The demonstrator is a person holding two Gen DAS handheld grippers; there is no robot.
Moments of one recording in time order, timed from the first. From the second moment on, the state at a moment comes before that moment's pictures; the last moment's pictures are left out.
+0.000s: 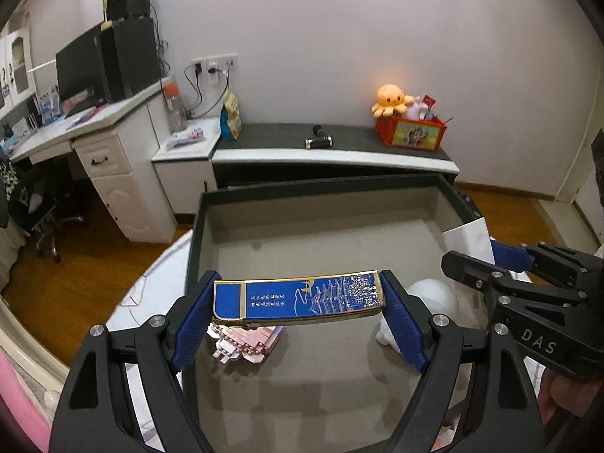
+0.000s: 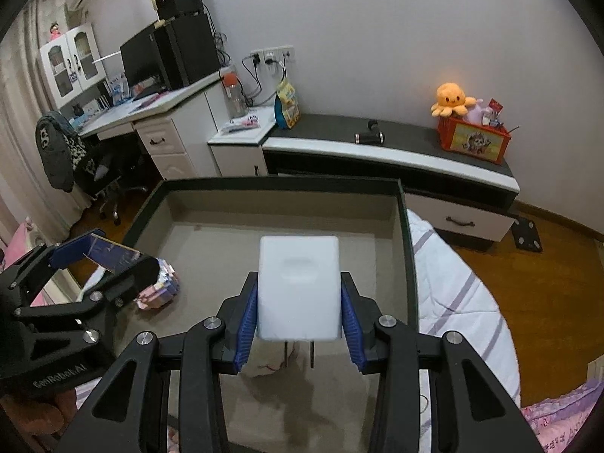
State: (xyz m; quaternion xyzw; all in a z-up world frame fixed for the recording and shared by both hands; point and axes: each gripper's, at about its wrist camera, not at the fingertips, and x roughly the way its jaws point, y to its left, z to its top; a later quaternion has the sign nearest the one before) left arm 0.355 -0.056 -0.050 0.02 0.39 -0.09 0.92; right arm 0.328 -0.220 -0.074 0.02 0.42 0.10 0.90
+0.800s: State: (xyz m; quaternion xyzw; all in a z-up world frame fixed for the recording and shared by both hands) left arm 0.256 -0.017 0.019 0.01 0.30 -0.06 0.95; right arm 0.250 -0.228 -0.023 0.06 0.36 0.07 0.93
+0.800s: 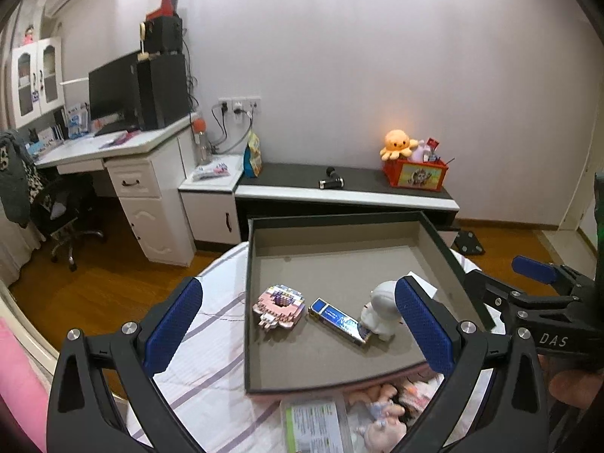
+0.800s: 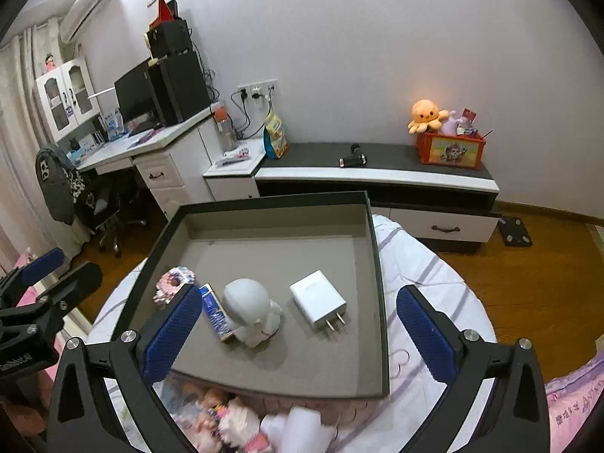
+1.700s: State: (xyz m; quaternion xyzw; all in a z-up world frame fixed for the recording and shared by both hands) left arm 0.102 0.017 0.028 -0.02 0.26 -0.01 0.96; right arm 0.083 -0.233 0.017 0.05 0.27 0.03 0.96
